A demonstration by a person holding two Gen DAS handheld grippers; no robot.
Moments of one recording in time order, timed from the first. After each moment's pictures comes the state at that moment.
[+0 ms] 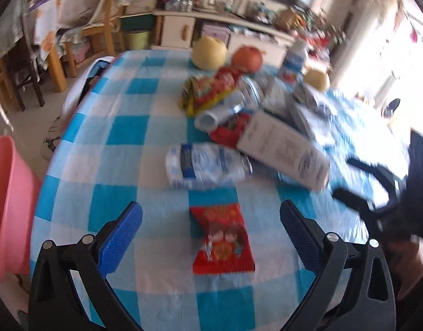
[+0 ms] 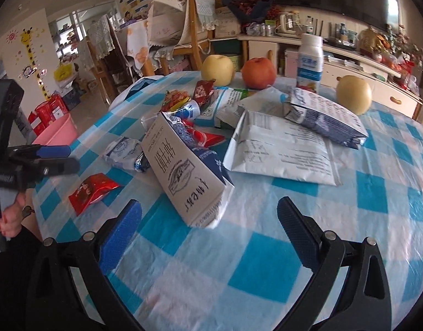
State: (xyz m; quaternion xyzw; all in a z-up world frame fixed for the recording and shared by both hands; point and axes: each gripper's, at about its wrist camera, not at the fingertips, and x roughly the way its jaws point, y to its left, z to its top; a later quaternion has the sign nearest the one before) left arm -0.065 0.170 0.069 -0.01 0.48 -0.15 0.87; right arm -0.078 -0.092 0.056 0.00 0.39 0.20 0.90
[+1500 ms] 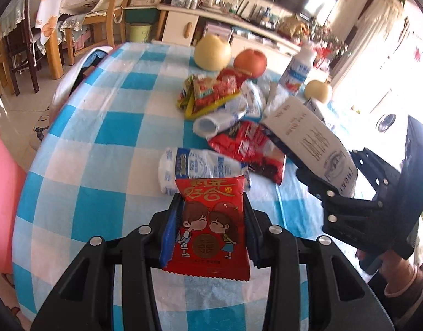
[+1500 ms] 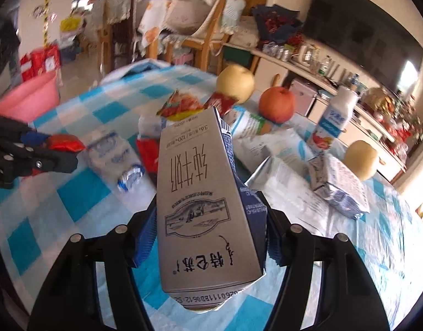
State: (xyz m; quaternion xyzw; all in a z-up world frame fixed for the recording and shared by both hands) left arm -0.043 0.184 0.064 -0.08 0.47 -0.15 0.87; right arm -0.052 -0.037 0.067 -0.14 0.35 0.16 0.91
